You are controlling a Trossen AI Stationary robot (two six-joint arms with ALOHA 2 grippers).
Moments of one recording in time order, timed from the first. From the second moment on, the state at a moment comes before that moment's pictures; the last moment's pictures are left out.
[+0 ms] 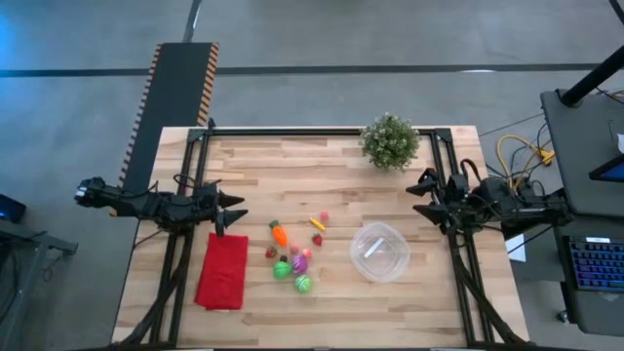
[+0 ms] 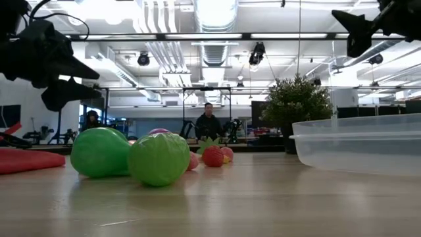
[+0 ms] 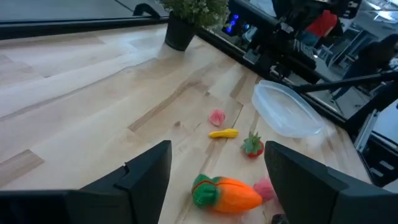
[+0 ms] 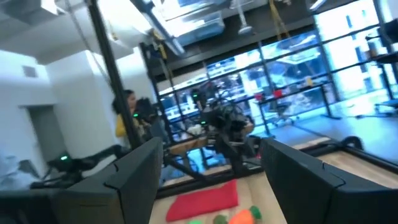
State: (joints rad) left arm -0.26 0.17 0.11 -0.27 -0.51 -0.62; right arm 0.04 0.06 0.11 0.27 0.00 0.31
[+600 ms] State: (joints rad) left arm -0.26 0.17 0.11 -0.04 -0.50 -0.81; right arm 0.04 0.06 0.11 0.31 0.00 0.34
